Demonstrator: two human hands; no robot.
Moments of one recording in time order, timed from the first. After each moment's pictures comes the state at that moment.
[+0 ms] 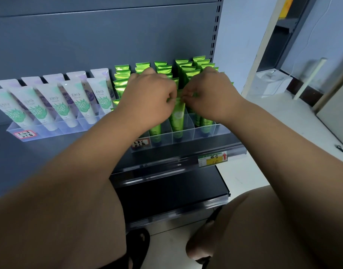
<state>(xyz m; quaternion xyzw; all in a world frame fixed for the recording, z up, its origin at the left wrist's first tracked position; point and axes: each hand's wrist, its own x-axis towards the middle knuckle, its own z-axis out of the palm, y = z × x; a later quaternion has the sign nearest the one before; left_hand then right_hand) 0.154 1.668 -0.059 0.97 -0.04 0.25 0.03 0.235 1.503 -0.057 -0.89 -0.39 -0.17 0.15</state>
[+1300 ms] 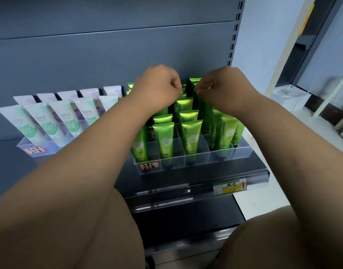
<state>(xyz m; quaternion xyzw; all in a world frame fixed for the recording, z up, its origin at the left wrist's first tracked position) 0.232 1.711 -0.035 0.96 0.06 0.21 0.19 0.293 1.525 -0.034 -0.88 -0.36 -0.15 0.25</state>
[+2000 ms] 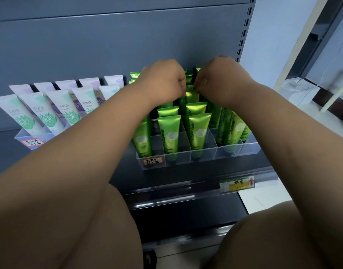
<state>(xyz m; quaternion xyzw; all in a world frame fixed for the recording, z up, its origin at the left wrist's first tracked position) 0.246 1.721 -0.042 0.98 0.04 0.13 0.11 0.306 1.563 -0.039 -0.92 -0.37 -0.14 0.09</state>
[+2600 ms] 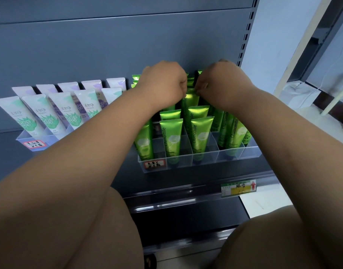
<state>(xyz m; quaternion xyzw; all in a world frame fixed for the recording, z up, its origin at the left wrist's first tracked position) 0.240 1.720 -0.040 0.98 0.04 0.17 0.05 0.313 1.565 -0.047 -0.90 -0.39 -0.18 0.08</state>
